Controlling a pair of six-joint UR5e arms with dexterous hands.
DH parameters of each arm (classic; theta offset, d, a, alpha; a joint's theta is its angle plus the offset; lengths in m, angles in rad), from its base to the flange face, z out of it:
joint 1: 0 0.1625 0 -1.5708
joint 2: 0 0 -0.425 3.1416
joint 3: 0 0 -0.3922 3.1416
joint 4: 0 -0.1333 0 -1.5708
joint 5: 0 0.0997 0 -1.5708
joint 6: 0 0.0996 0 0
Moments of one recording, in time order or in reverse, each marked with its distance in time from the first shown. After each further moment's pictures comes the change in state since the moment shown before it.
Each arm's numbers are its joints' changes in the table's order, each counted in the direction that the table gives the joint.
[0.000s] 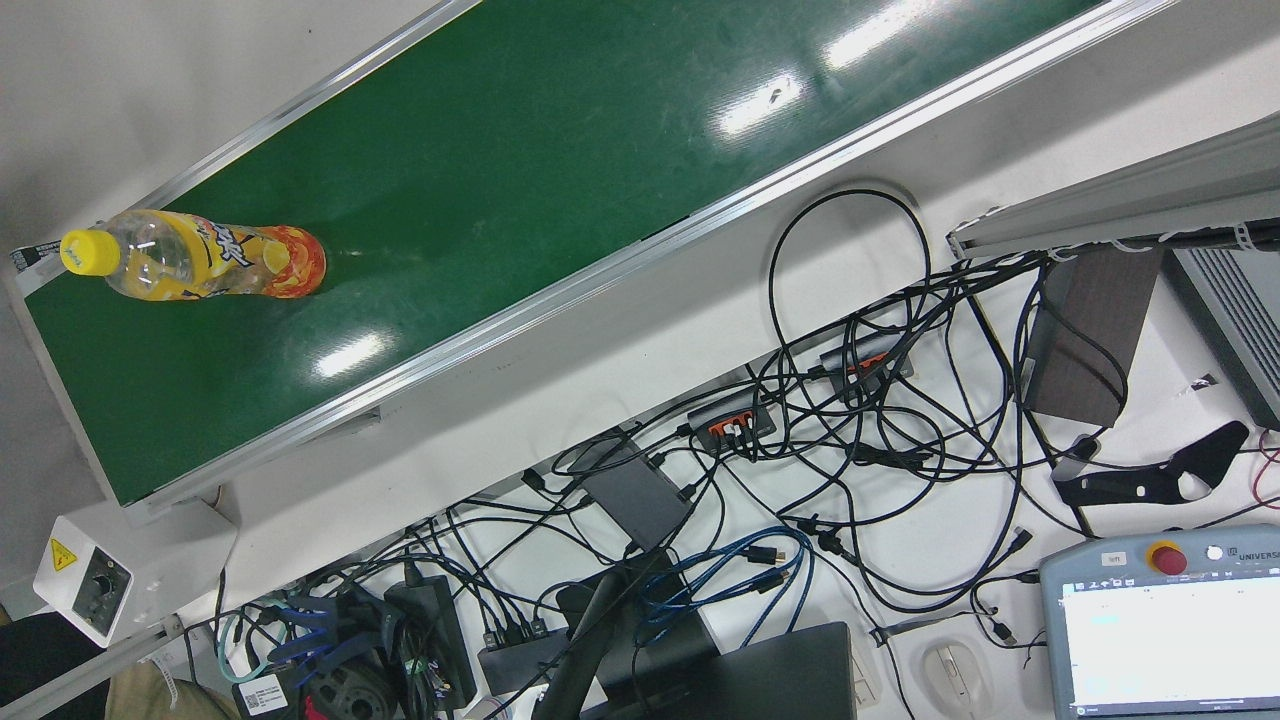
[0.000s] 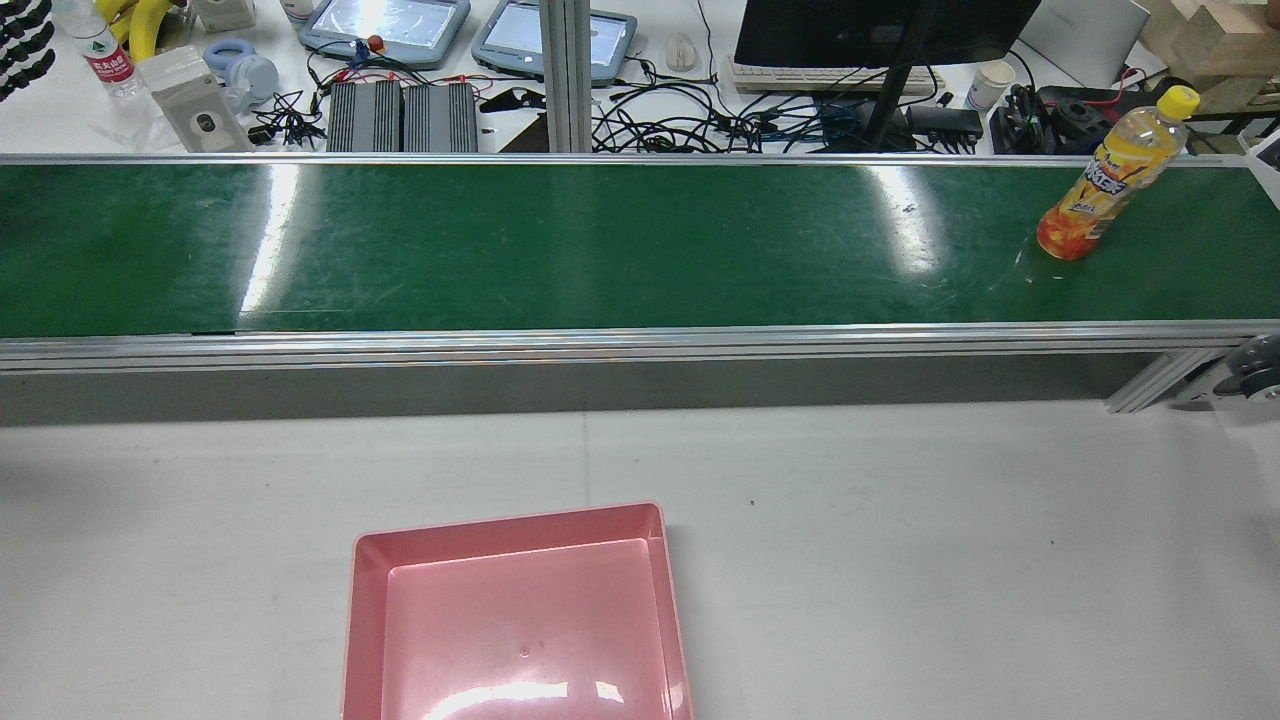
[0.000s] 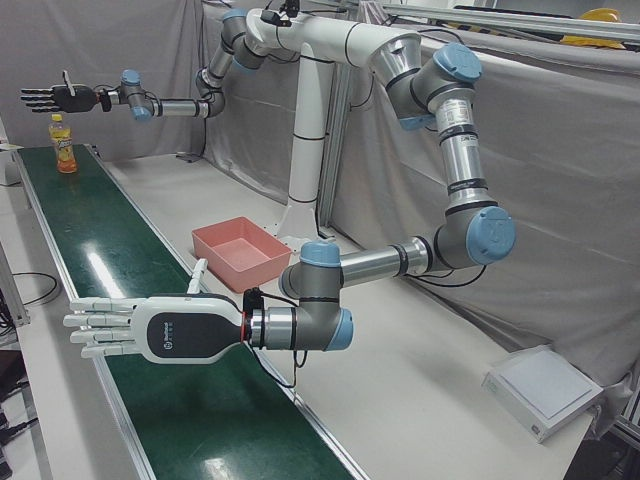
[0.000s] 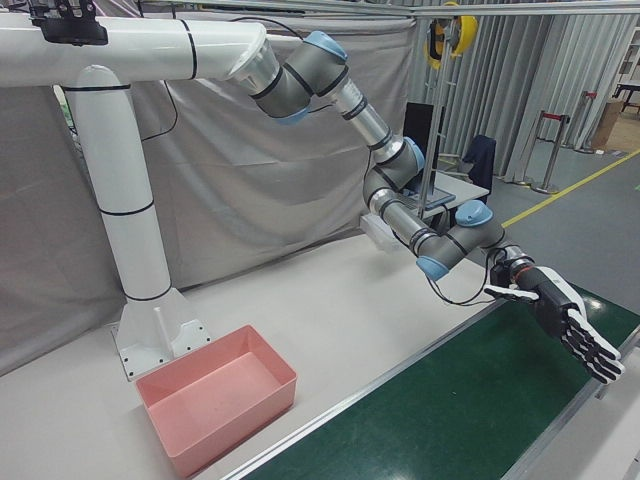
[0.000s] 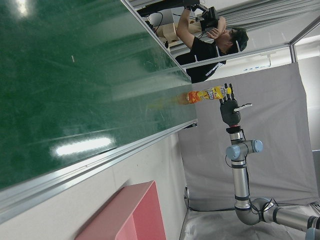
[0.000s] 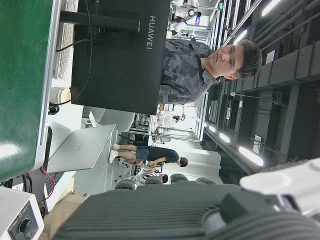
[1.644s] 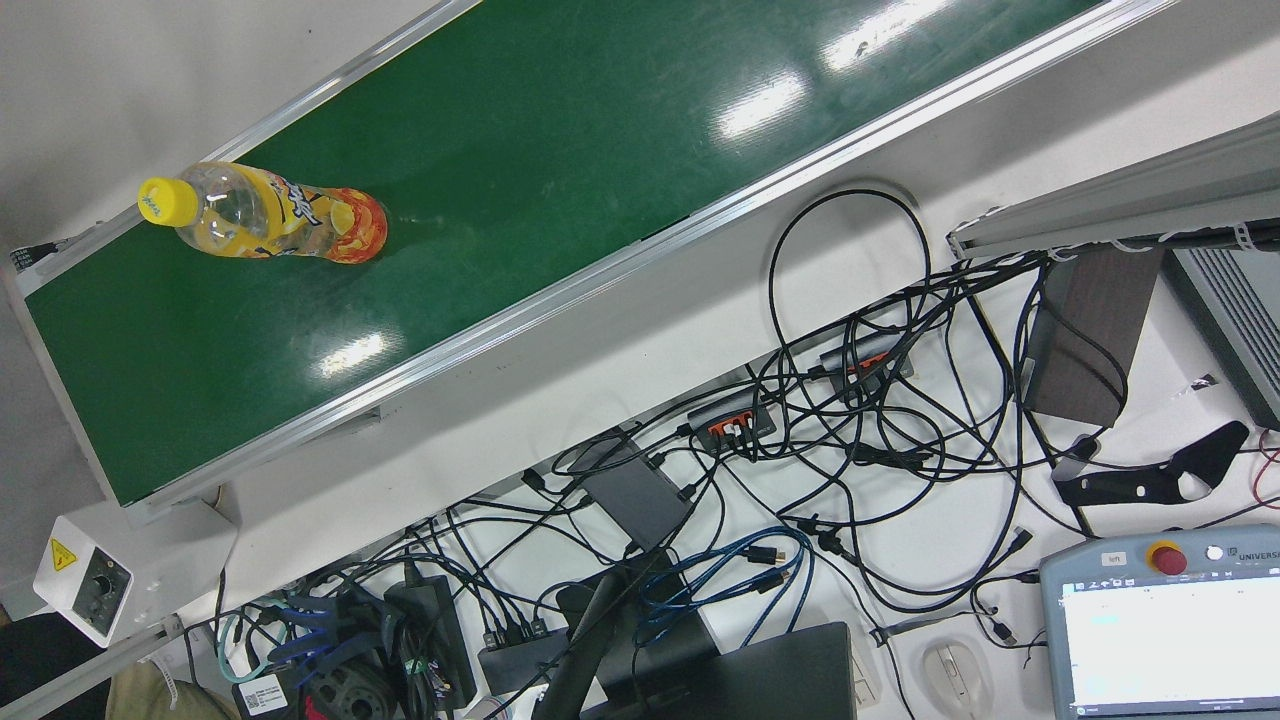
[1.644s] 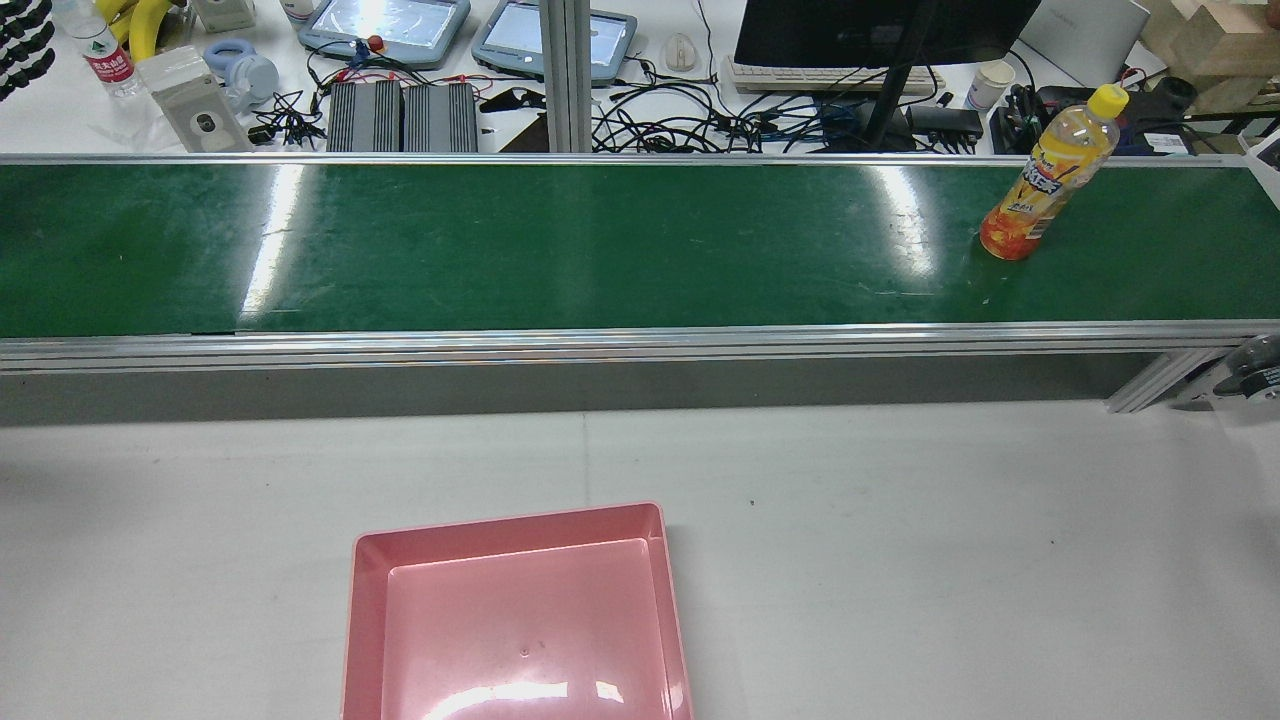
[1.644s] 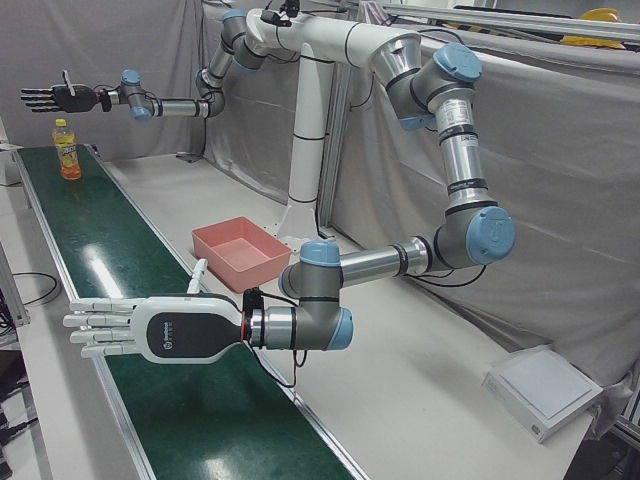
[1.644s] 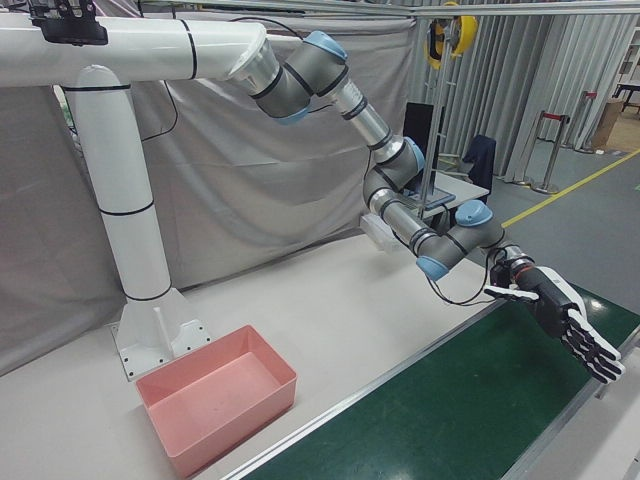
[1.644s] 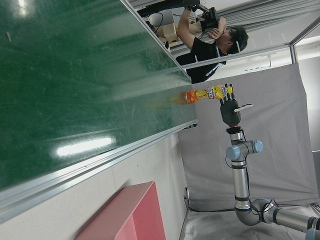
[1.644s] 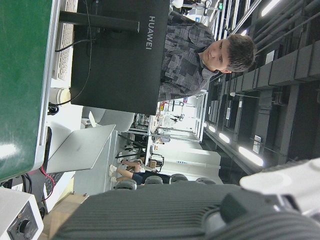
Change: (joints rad) left arm 0.000 0.001 -0.001 -0.005 0.000 0.000; right arm 0.000 0.000 0.001 0.000 0.000 0.001
